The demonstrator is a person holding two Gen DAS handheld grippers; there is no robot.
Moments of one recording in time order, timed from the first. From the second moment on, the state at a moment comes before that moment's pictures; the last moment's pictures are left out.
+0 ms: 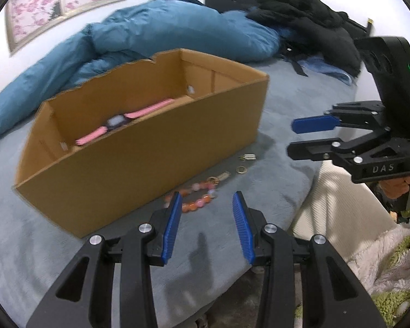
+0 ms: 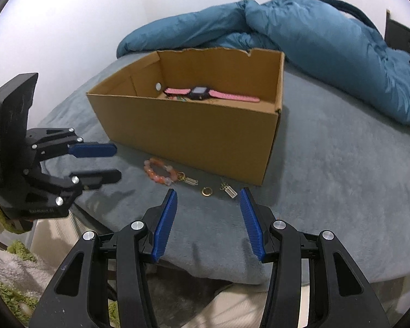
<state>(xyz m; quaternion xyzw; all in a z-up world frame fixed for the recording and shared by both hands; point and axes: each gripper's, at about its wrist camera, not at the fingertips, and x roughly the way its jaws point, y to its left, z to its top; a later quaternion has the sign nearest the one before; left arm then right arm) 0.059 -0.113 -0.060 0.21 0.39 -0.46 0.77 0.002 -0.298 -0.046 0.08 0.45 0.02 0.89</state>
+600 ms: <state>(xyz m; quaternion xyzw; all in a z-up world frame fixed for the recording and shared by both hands) 0.085 -0.117 -0.118 0.27 0.49 -0.47 0.68 0.020 -0.300 -0.073 0.09 0.48 0.03 0.87</state>
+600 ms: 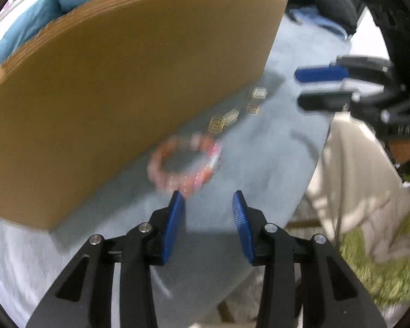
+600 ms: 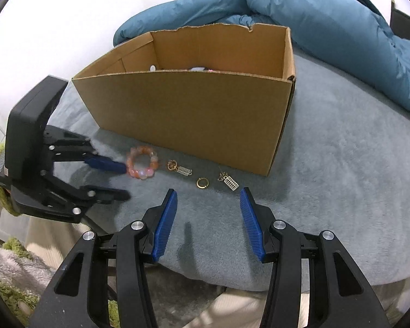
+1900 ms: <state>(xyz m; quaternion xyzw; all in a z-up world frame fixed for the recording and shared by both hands) 0.048 -0.189 -0.109 0.31 0.33 -0.53 0.71 0.039 -0.312 -0.113 -0.05 0.49 0.13 0.86</state>
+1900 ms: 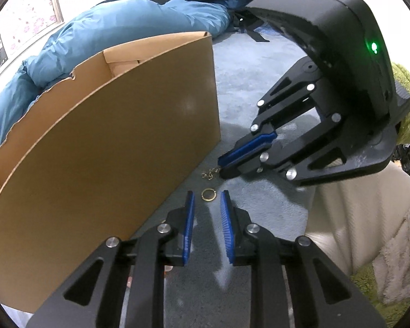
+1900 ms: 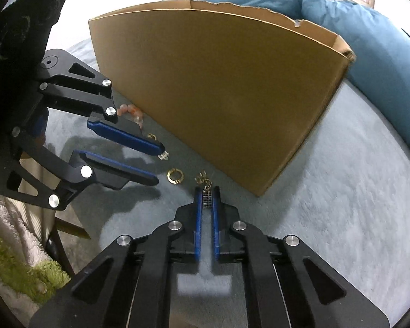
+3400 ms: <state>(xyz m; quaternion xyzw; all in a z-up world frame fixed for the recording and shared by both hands) 0.067 -0.213 -0.127 0.32 0.36 -0.53 0.70 0.017 -0.351 -0.111 -0.01 0.49 0.07 0.87</state>
